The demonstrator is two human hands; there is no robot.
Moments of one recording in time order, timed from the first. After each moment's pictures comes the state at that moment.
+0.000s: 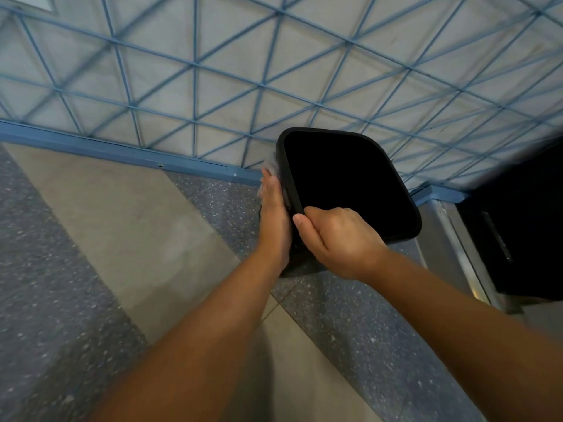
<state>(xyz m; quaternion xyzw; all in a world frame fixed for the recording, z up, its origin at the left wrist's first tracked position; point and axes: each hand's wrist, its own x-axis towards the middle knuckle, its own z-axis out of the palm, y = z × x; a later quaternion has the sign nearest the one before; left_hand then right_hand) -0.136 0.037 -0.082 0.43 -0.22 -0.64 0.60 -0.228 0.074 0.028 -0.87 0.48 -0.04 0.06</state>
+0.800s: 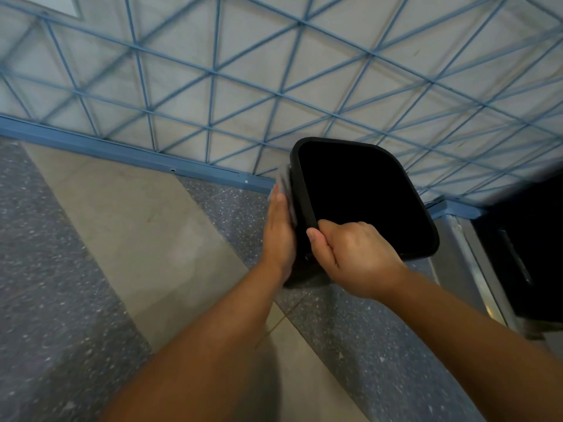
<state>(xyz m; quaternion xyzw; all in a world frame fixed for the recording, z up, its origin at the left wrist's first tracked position) -0.134 0.039 -0.089 0.41 -0.23 -0.61 0.64 -0.230 0.073 0.025 -0.89 0.46 -0.03 0.02</state>
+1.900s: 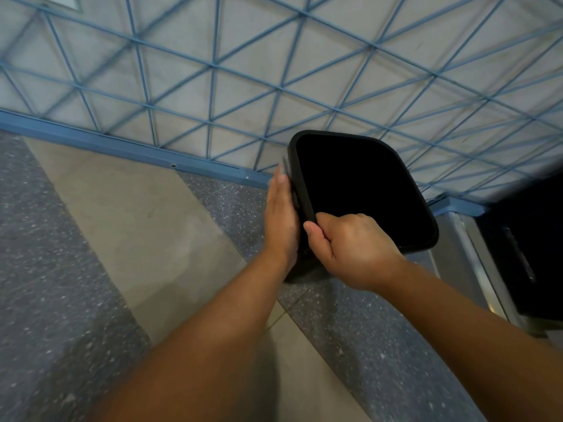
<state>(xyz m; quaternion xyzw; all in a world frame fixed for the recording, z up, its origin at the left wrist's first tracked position) -0.129 0.031 -0.076 0.42 -0.24 -0.58 0.65 -0.228 0.070 0.025 -0.88 0.47 -0.04 0.02</state>
